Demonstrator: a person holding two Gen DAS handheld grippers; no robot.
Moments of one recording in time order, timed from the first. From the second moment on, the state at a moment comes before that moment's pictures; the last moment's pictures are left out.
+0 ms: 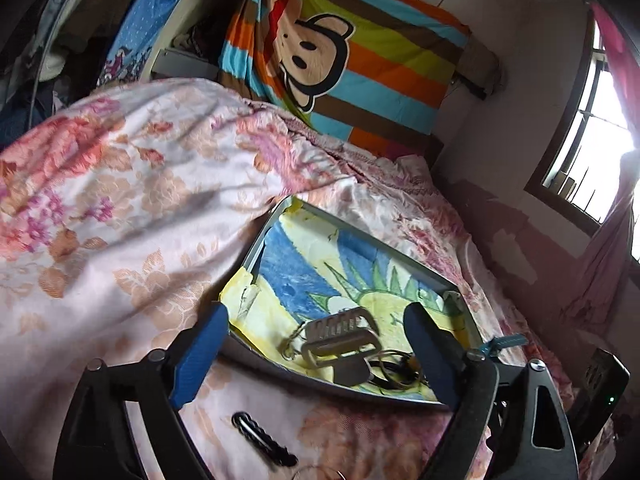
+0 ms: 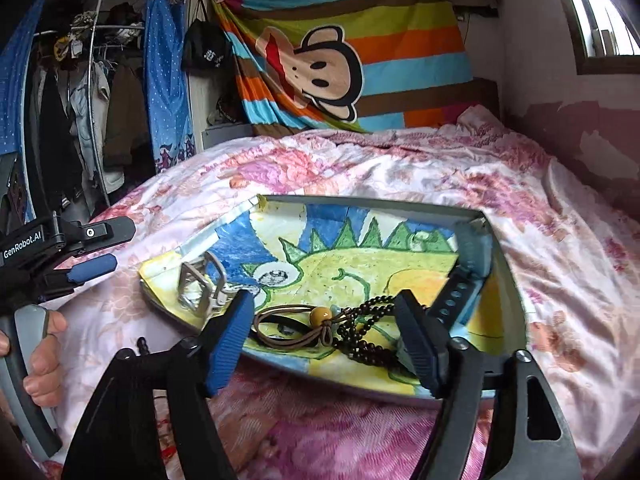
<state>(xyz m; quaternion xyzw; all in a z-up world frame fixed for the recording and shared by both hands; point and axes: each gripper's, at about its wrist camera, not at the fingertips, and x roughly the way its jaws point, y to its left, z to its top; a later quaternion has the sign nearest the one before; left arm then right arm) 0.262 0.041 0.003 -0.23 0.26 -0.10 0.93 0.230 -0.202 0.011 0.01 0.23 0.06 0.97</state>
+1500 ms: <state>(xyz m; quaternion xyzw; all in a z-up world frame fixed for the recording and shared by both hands) 0.068 0.045 0.003 -0.07 0.28 -0.03 0.96 0.051 -0.206 0.019 -0.03 0.26 0.08 0.96</state>
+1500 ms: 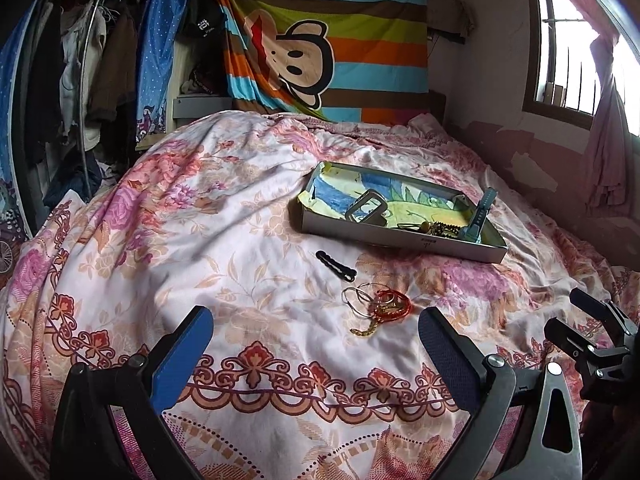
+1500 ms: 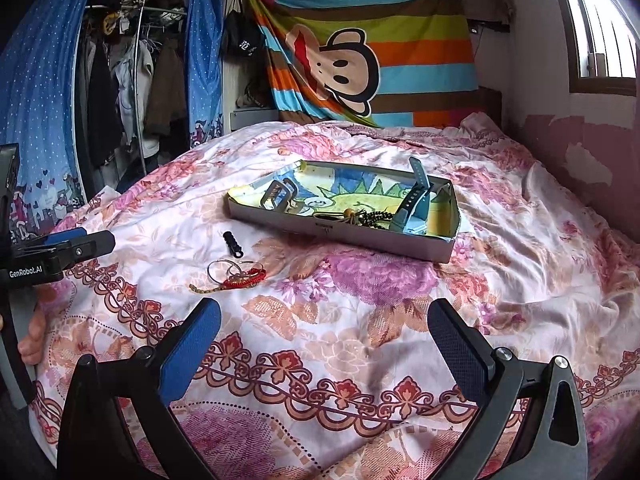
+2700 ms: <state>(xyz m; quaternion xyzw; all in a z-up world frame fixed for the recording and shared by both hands) 0.198 0.077 -0.033 -0.22 0.42 -0.20 0.86 0.164 -0.176 -0.023 -0.02 0.36 0.21 0.91</state>
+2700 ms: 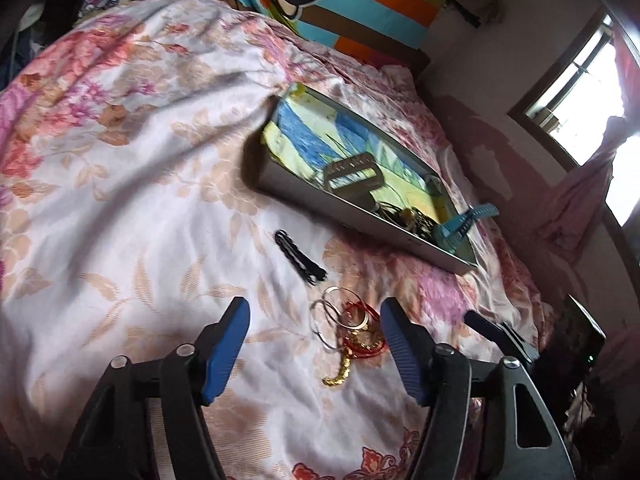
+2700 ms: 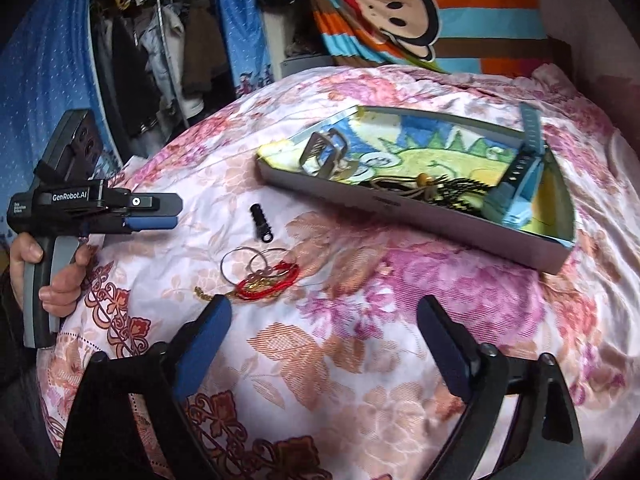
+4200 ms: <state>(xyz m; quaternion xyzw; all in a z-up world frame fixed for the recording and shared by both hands) 0.225 0.061 -0.069 -0.18 0.47 -0.07 0.86 0.215 -0.128 -0.064 -0.02 0.45 0.25 0.86</state>
